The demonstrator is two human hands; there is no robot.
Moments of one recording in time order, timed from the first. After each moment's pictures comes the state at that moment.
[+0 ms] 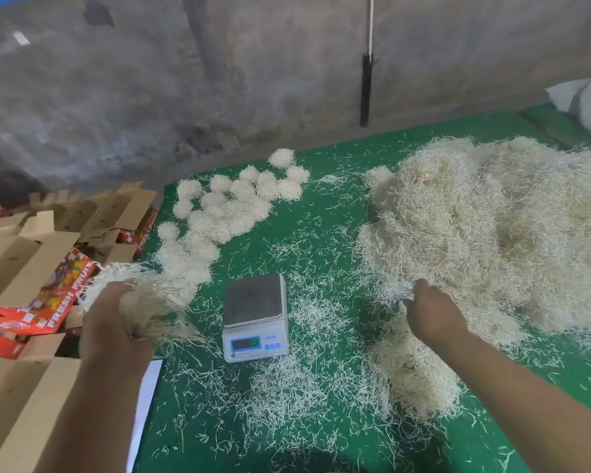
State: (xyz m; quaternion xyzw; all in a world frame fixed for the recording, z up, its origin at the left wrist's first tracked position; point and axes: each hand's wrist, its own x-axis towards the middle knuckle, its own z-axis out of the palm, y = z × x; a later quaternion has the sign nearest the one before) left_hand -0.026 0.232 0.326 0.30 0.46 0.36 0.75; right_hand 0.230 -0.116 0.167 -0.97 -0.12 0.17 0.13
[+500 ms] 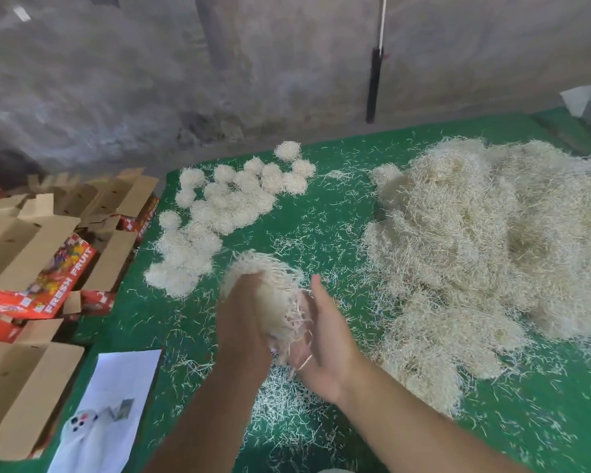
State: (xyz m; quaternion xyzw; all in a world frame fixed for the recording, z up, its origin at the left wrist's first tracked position) left_hand 0.037 0.108 0.298 0.37 0.41 0.27 0.79; right_hand 0.091 0.006 0.266 -0.33 0.11 0.56 0.75
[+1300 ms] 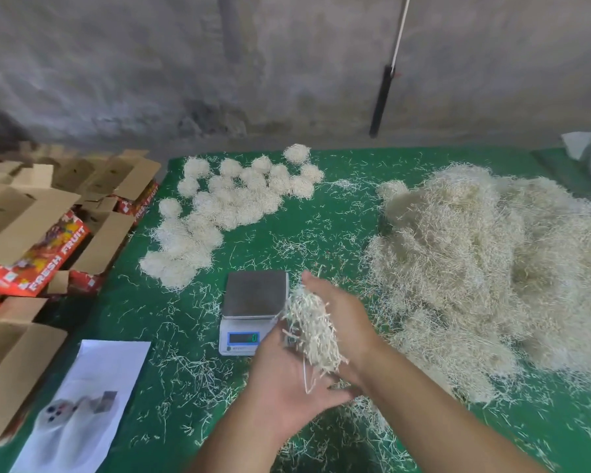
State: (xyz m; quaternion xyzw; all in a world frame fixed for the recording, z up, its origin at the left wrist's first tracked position) left_hand 0.001 0.090 0.284 0.08 0.35 -0.02 0.93; right_hand 0.096 0.028 0.314 -0.54 -0.05 0.50 0.68
